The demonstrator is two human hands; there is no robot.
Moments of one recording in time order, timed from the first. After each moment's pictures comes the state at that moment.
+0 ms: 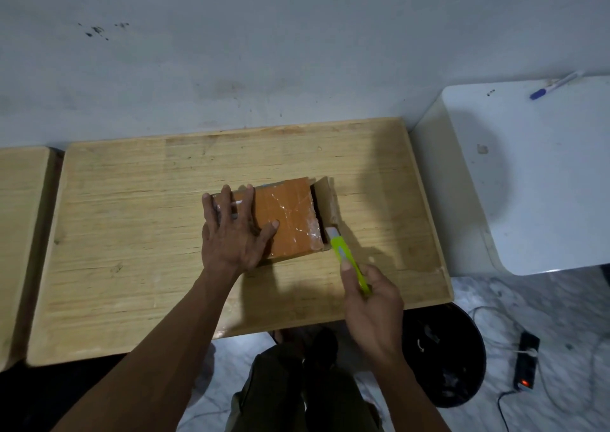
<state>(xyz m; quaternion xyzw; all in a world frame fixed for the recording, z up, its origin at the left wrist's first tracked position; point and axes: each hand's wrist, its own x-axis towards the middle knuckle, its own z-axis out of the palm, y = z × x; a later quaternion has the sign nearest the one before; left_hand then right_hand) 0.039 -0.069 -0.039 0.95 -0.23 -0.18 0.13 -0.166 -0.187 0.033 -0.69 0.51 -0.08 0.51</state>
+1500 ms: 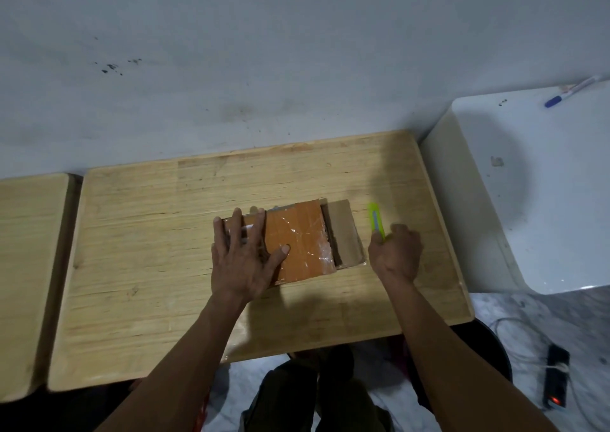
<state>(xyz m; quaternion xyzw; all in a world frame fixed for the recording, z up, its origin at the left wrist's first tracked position) 0.045 -0.057 -0.052 0.94 -0.26 -0.17 0.11 -0.093 -0.289 -0.059 -0.75 0.60 -0.03 0.27</state>
